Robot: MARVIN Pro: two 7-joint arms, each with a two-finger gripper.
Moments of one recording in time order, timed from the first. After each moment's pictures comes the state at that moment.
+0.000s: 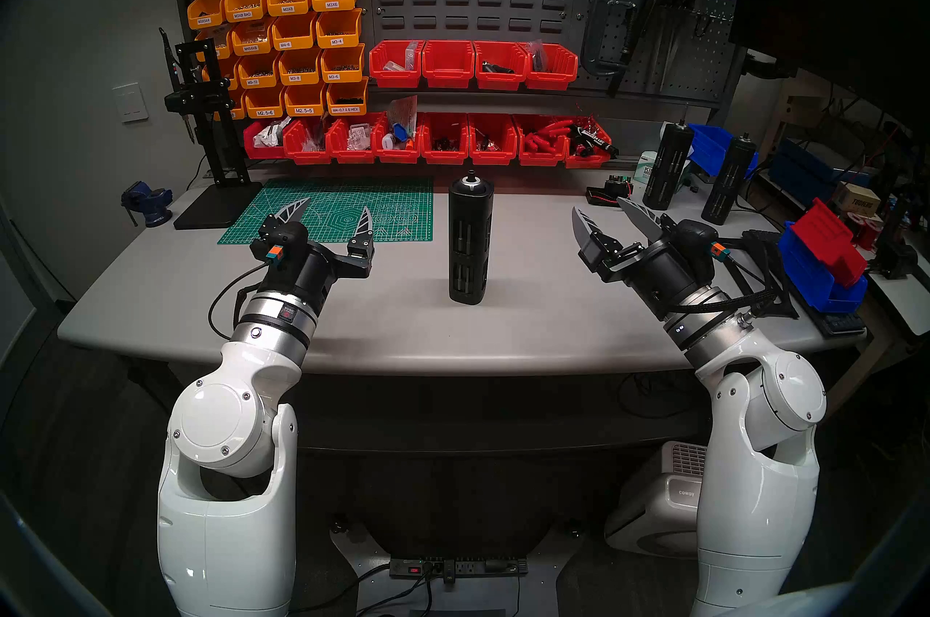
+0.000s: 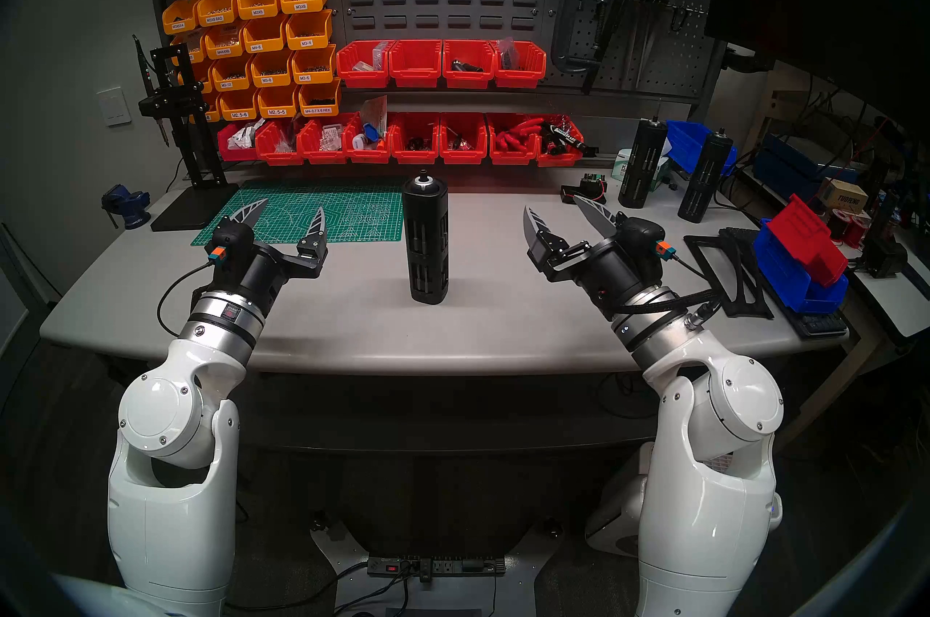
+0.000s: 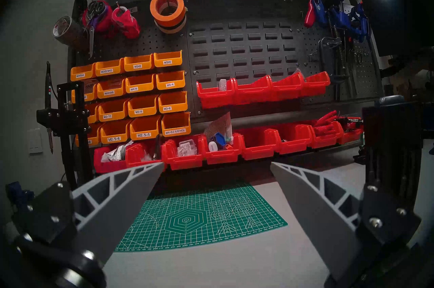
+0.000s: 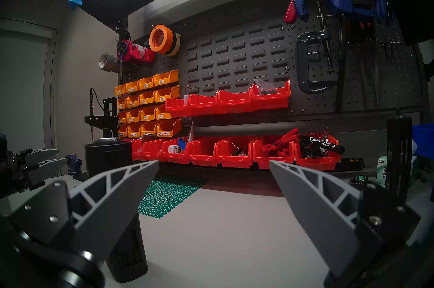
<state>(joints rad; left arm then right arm) 1.93 -1.64 -1.69 -2.24 0.09 0.06 -0.25 -1.82 -1.65 1.90 -2.19 0.23 0.22 0.74</state>
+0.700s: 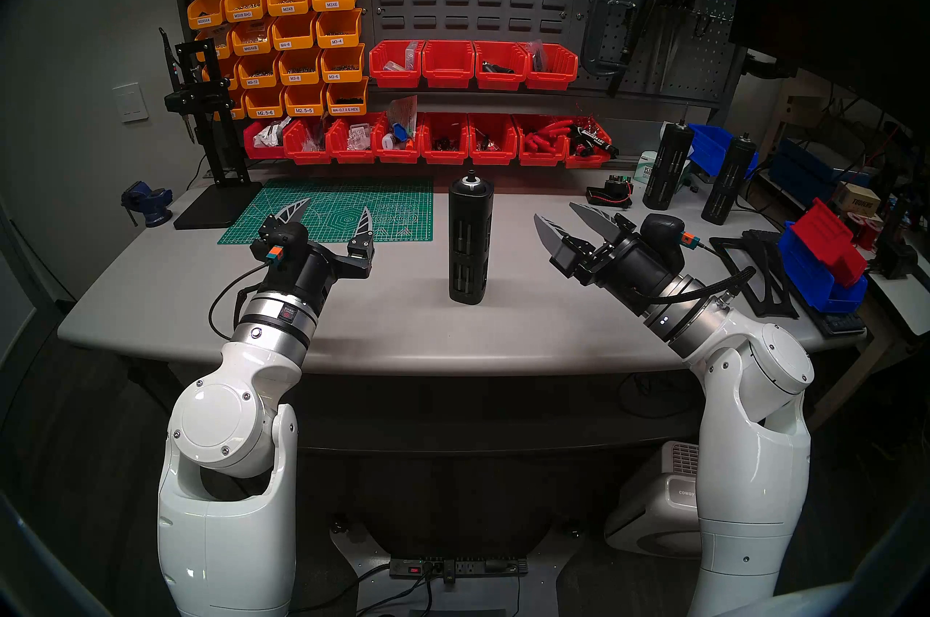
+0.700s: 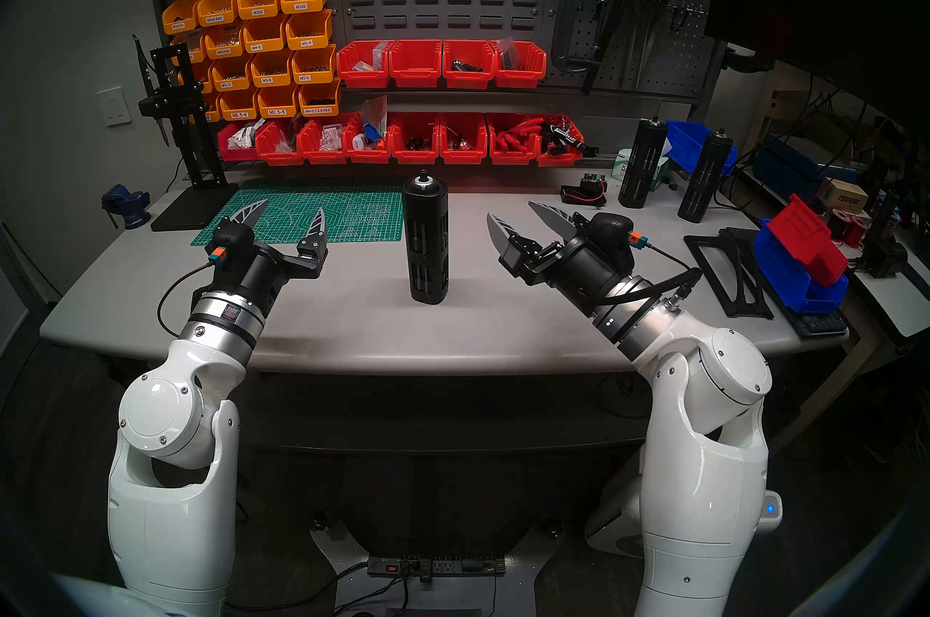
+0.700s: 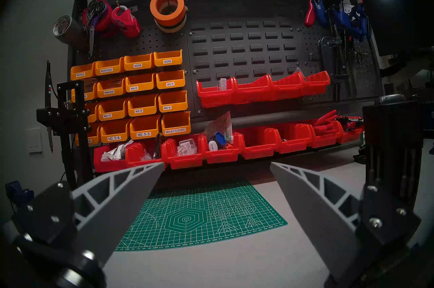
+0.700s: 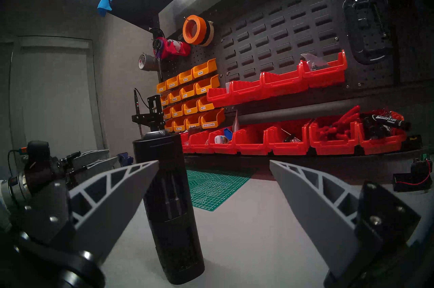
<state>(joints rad) 1.93 -1.64 -1.69 -2.24 0.09 0.06 -0.25 -1.69 -1.55 1.85 -2.08 0.33 0.40 0.92</state>
